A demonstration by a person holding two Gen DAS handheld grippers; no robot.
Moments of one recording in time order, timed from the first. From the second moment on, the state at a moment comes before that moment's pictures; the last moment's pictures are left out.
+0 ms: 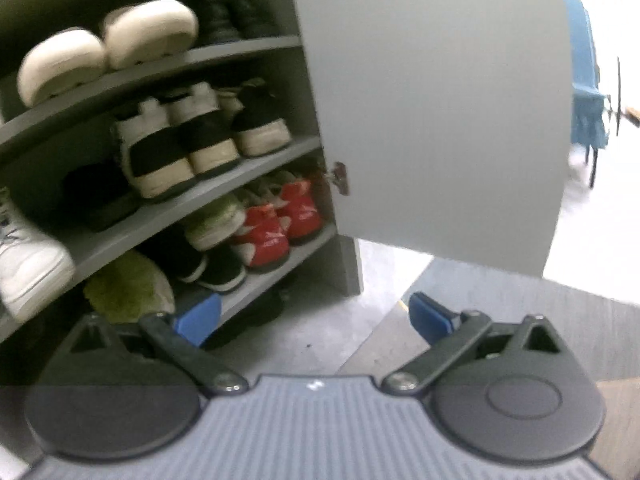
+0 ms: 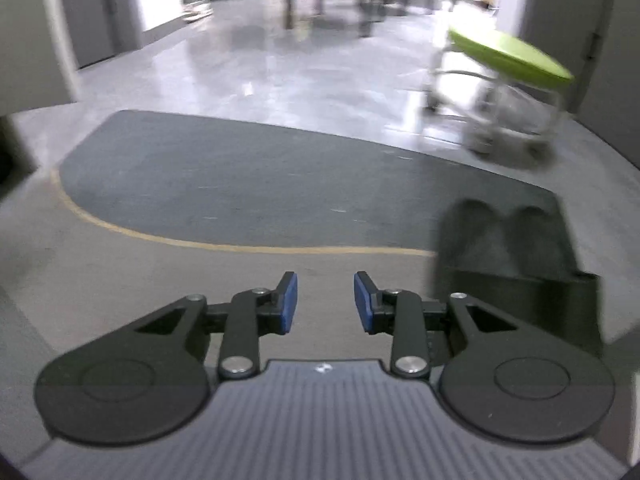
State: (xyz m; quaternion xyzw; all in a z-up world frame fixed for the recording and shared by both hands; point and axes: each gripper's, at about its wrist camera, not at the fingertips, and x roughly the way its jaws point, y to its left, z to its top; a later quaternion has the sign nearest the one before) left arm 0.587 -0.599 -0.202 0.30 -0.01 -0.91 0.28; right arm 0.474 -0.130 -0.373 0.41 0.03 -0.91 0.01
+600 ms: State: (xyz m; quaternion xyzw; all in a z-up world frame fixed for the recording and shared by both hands) left arm 0.555 -0.589 -0.235 0.39 0.04 -0.88 0.26; right arm 0.548 0.018 -0.463 0.41 0.01 -0.90 -0.12
